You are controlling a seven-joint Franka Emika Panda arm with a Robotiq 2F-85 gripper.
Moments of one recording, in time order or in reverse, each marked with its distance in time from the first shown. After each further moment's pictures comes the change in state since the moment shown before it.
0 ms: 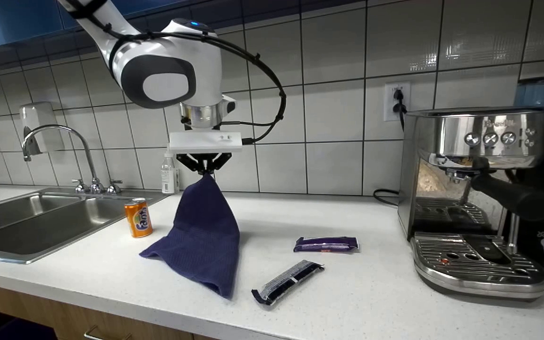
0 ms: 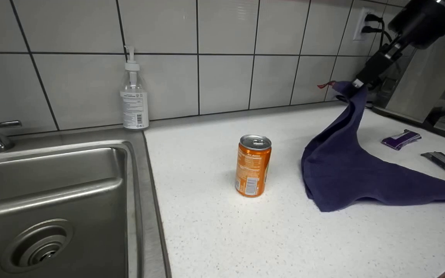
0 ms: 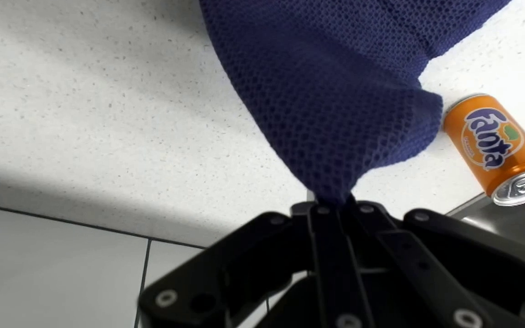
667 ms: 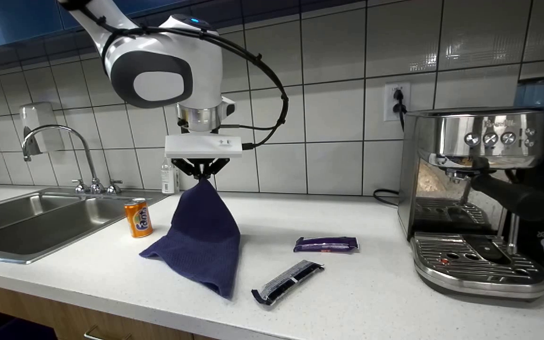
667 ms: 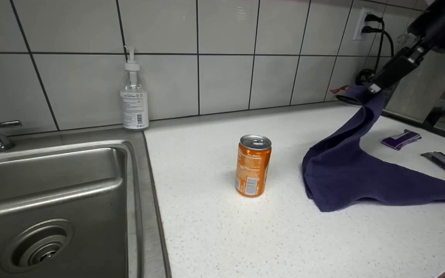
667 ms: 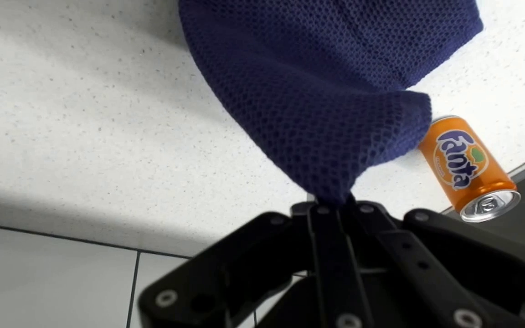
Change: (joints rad) arm 0.046 -0.064 -0.078 -0.074 0.038 -0.033 -0.073
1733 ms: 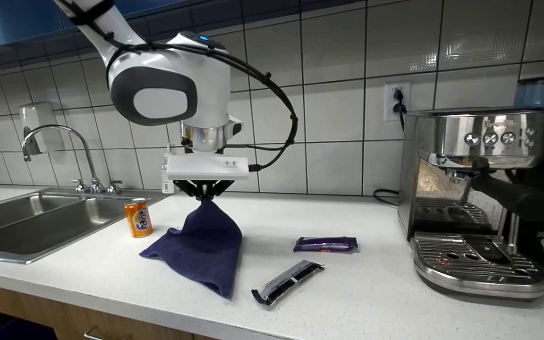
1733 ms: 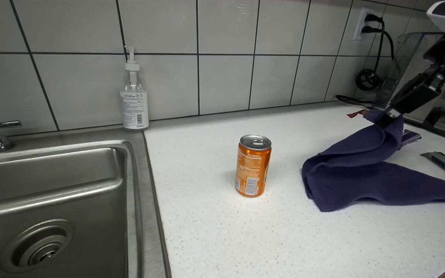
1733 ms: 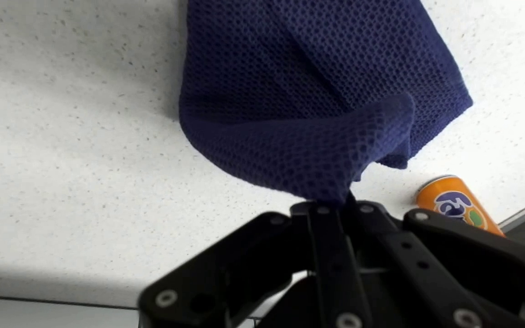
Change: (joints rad) arm 0.018 0.007 -0.075 -0.078 -0.007 0.001 -0.049
